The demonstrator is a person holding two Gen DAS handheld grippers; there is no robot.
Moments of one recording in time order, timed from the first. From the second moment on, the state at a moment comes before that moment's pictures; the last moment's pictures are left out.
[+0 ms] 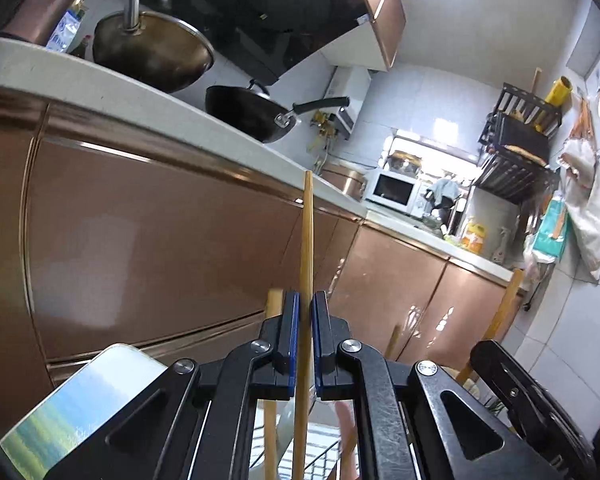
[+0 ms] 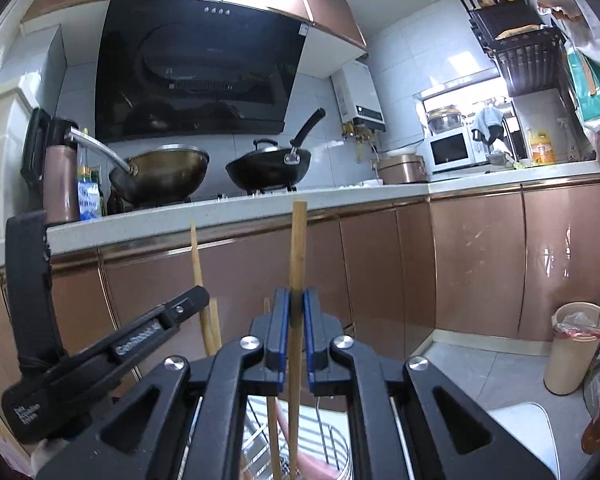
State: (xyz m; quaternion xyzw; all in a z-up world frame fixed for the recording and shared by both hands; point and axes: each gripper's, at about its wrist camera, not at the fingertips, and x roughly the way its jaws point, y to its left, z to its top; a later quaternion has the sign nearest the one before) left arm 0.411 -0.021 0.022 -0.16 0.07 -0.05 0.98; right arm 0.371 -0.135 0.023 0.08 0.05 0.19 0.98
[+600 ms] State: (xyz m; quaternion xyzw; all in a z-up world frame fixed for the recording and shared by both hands) left arm 0.404 -0.016 -0.001 -0.14 0.13 -0.03 0.98; right arm 0.362 -0.132 -0.004 0.06 0.13 0.20 0.97
